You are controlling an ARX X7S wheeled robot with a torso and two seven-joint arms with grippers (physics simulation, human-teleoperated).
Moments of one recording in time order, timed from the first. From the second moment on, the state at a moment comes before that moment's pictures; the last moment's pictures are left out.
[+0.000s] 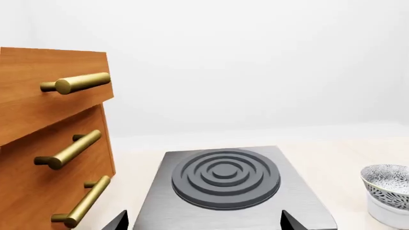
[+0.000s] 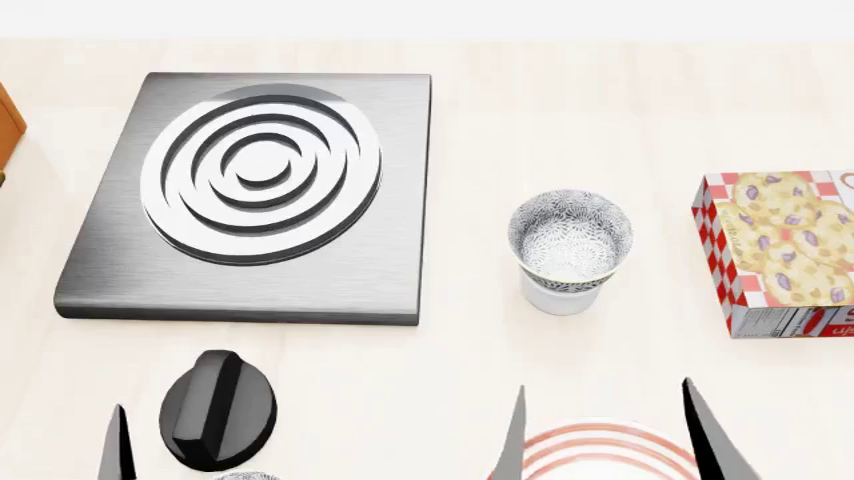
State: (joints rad) left arm 0.19 -0.25 0.18 0.72 -0.07 -0.21 -0.30; right arm -0.14 0.33 -0.15 -0.78 0.16 0.26 0.28
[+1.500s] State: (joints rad) left arm 0.18 -0.29 0.18 0.65 -0.14 -0.13 -0.36; right arm 1.30 0.66 -0.99 0.02 0.03 0.69 -0.68
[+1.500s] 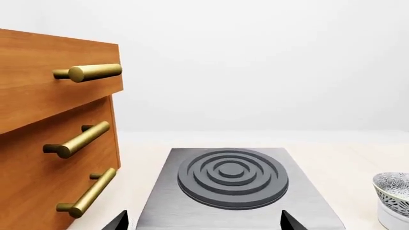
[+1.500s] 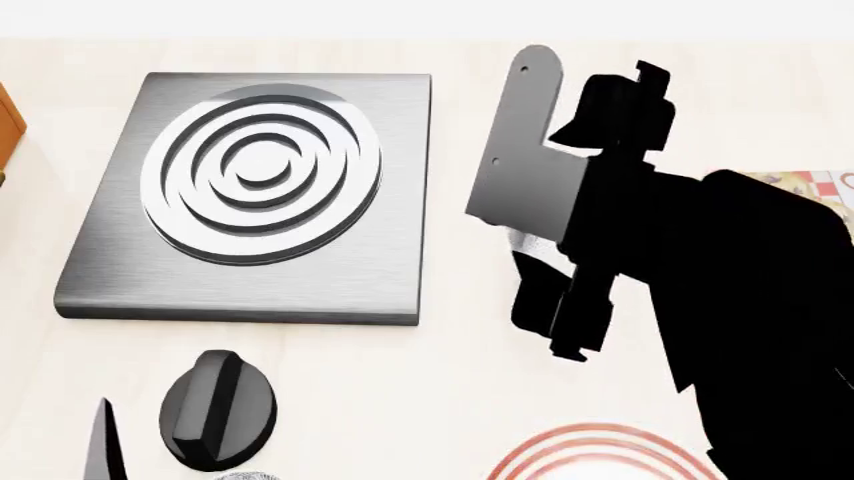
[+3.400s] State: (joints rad) left arm 0.15 -0.33 0.22 0.63 -0.17 -0.14 -0.40; right arm 1.16 0.48 -1.00 0.59 0.02 0.31 -0.51
